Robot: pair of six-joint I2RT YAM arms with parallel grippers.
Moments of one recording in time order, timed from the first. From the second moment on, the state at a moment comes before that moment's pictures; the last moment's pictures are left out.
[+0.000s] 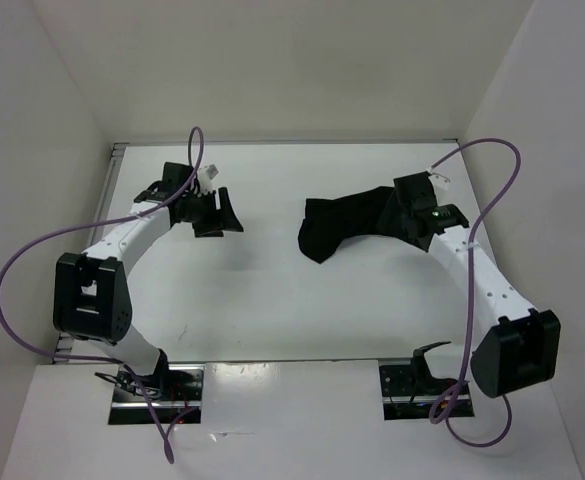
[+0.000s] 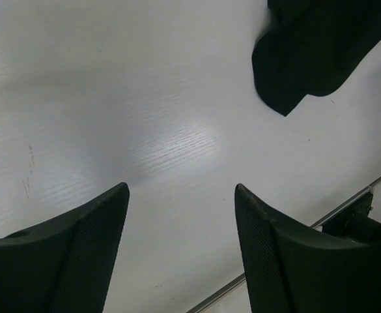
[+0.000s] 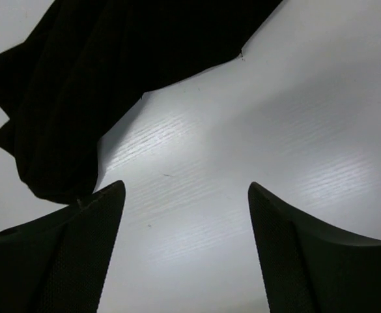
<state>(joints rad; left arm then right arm) -0.13 1.59 1.17 -0.52 0.47 -0.34 0.24 1.26 1.09 -0.76 0.35 0.66</state>
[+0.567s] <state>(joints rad) -0.18 1.62 1.22 -0.50 0.51 -0.34 0.19 1.74 1.27 -0.50 0.32 0.72</state>
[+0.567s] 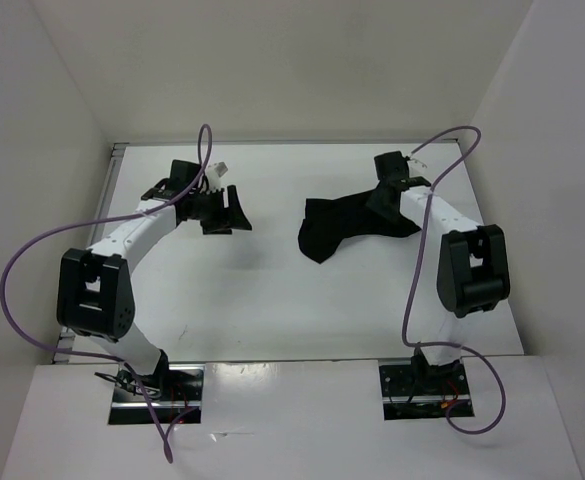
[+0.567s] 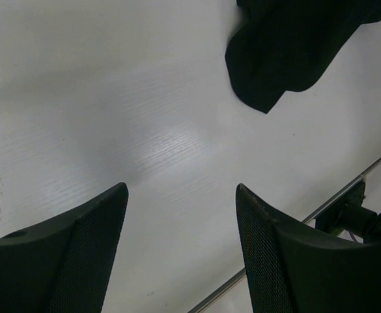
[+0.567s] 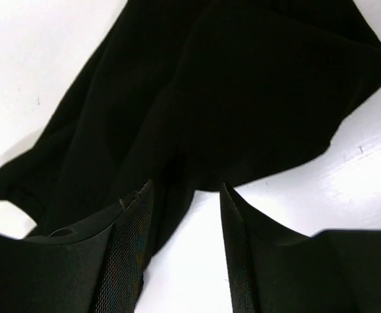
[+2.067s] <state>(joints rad) -0.15 1.55 1.12 -0.51 0.47 -0.34 0.29 1.31 1.27 -0.67 0.01 0.44</state>
